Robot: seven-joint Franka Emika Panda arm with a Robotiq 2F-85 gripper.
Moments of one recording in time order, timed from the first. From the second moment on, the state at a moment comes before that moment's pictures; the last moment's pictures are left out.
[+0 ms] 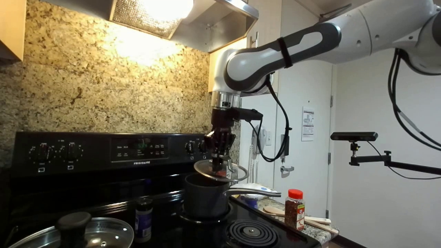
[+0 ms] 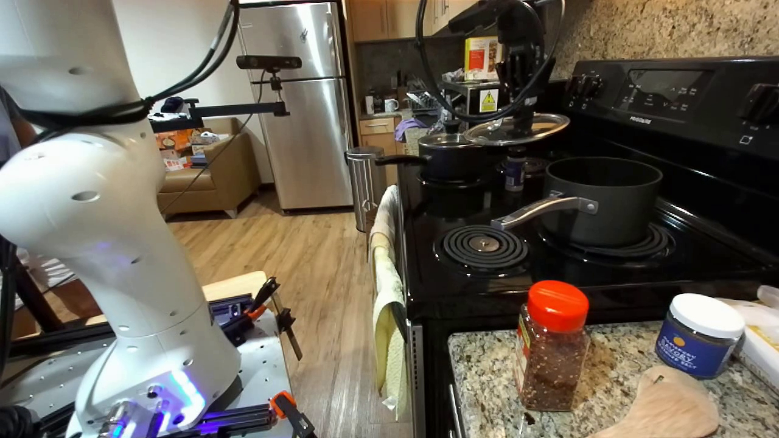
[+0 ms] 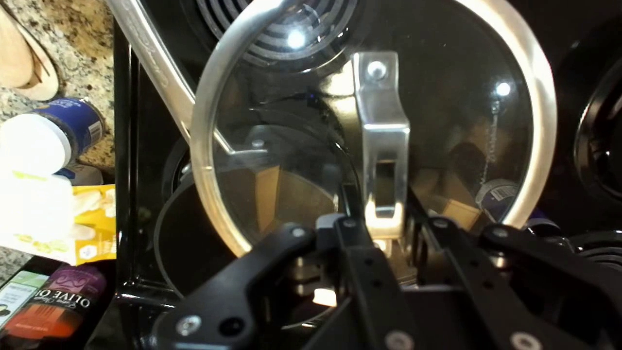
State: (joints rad) arm -0.02 0.11 -0.03 -1.76 -0.06 1.99 0.21
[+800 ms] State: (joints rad) arm -0.02 0.19 -0.05 -1.63 -0.06 2.00 0.21
